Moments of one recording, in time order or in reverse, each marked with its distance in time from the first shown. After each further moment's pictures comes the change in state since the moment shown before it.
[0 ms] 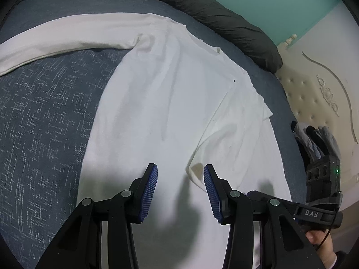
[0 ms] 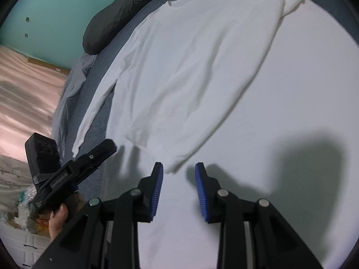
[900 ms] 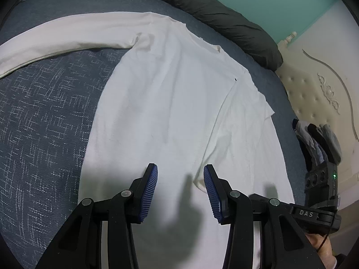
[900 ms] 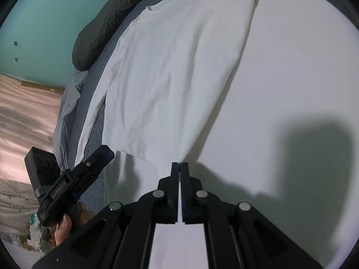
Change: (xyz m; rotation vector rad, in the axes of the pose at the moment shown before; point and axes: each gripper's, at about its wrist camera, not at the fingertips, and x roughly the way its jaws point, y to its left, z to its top) left arm 0.005 0.002 0.001 0.012 0.013 -0.002; right arm -0.011 -0.022 -0.012 0.128 -0.041 0.011
